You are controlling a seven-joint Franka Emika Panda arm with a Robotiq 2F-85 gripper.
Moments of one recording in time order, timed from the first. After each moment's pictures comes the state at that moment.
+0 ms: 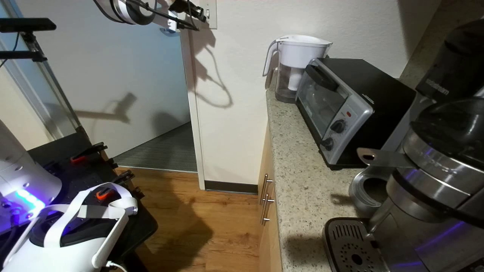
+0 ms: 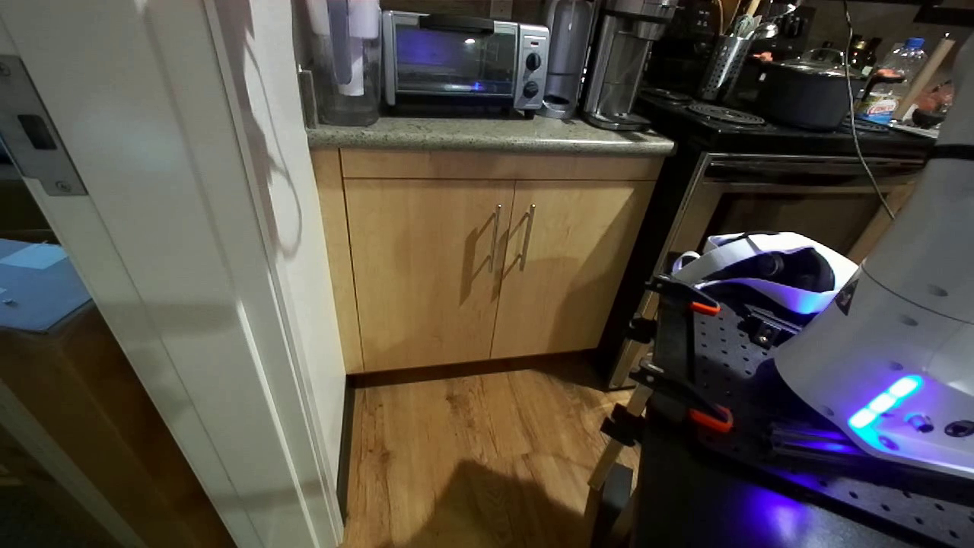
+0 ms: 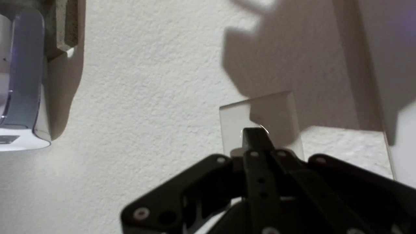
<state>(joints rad) 0.02 0.06 0.03 -2.31 -0.06 3.45 0.12</state>
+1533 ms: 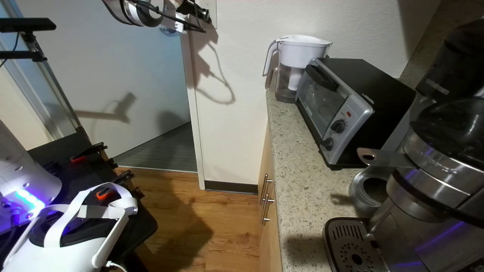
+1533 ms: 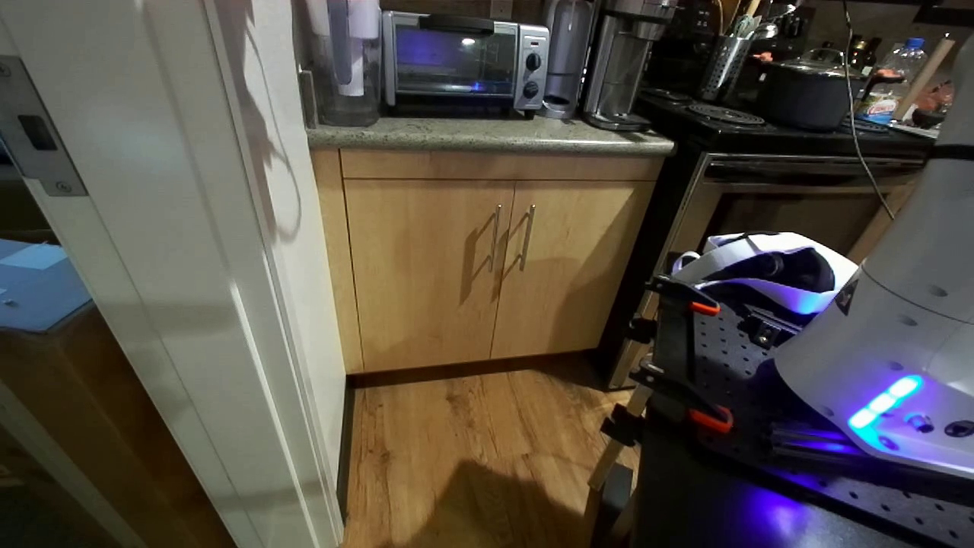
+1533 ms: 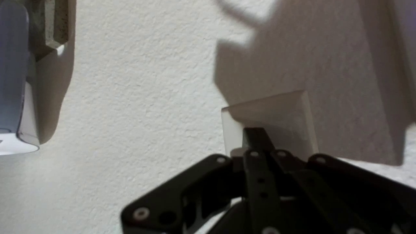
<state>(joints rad) 0.02 0.14 0.03 -2.22 -0.06 3.45 0.13</state>
